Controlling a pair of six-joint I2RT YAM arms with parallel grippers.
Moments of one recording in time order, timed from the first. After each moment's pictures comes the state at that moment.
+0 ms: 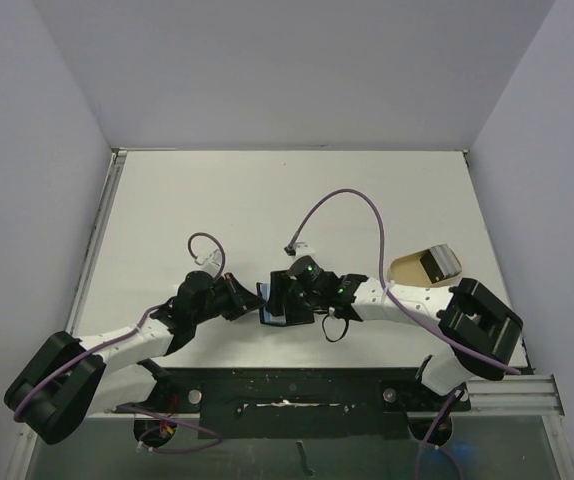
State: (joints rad) left arm -0.62 1.14 0.24 0.41 0.24 -1.09; right arm 0.97 1.52 0.82 -0.10 0.03 0.72
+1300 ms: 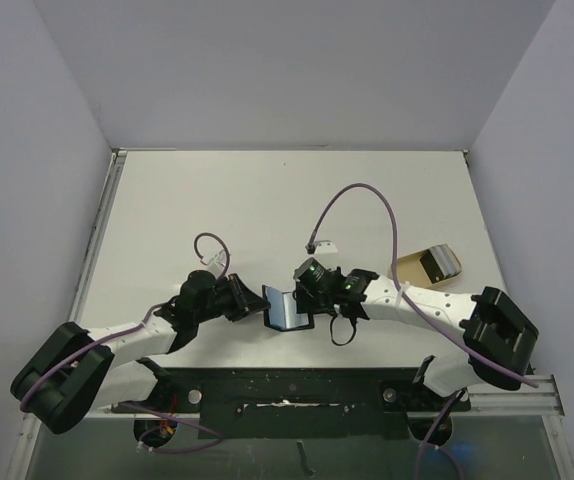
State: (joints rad) left arm -0.62 1.20 0.24 0.47 0.31 -1.09; right arm 0.98 1.45 0.88 -0.49 0.32 0.77
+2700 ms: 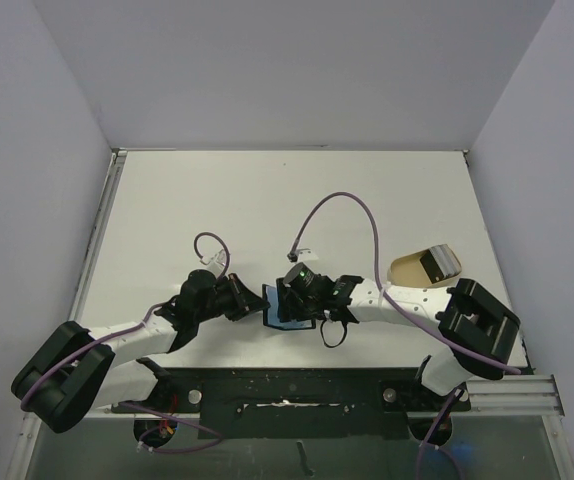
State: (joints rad) left arm -0.62 1.21 0.25 0.47 0.30 -1.09; right arm 1.02 1.53 0.85 -0.28 0.15 0.75
